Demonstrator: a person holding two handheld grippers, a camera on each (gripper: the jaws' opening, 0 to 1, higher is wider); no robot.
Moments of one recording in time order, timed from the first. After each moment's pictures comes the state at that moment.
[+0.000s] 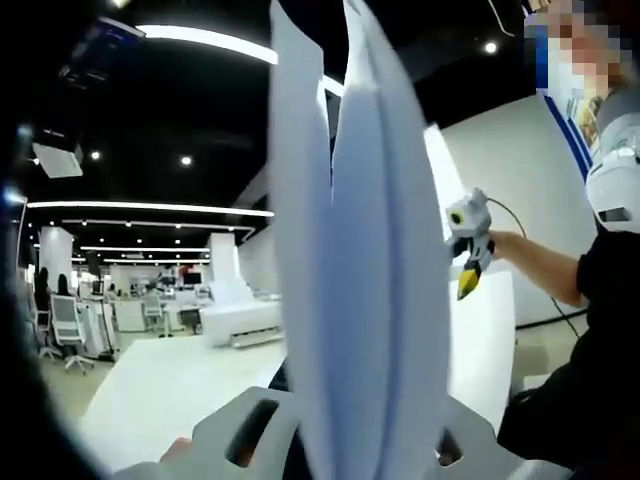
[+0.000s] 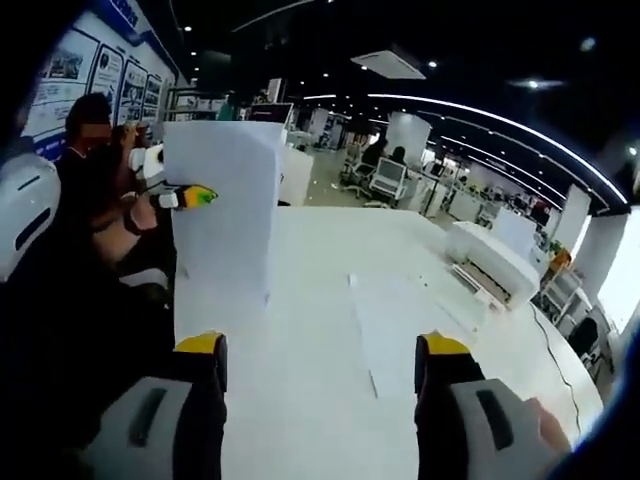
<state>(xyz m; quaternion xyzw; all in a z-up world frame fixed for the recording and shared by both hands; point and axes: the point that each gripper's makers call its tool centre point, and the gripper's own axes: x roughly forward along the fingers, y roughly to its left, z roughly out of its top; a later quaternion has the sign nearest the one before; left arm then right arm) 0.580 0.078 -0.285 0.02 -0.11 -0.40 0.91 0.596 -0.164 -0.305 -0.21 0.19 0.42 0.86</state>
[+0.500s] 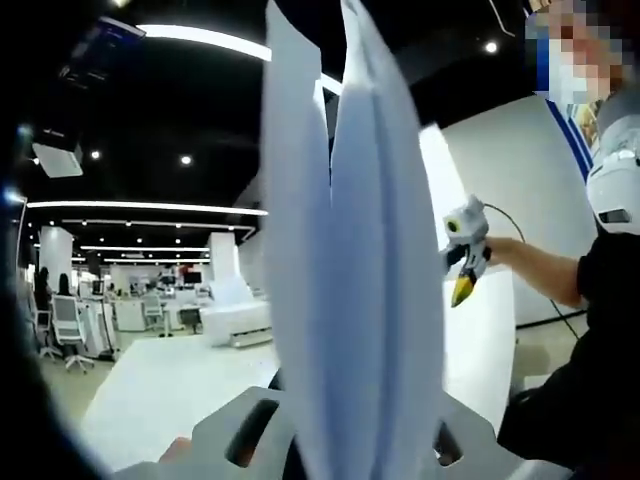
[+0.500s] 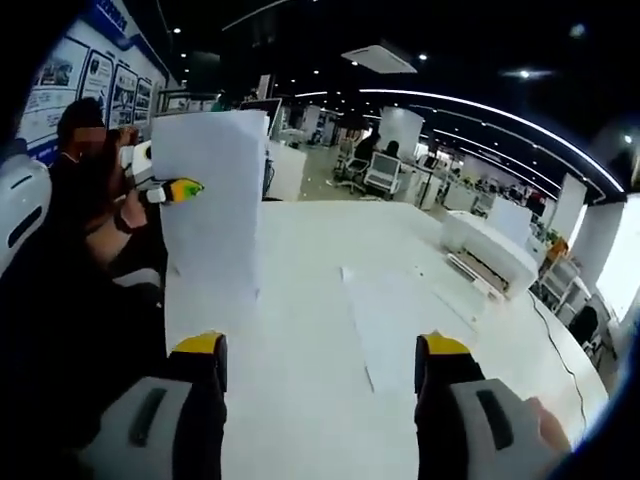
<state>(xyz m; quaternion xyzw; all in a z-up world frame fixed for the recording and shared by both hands) 0.581 0.077 -0.285 0.02 -0.11 -0.40 0.91 0.612 -0.175 -0.316 -0.20 0.20 0.41 0.87</state>
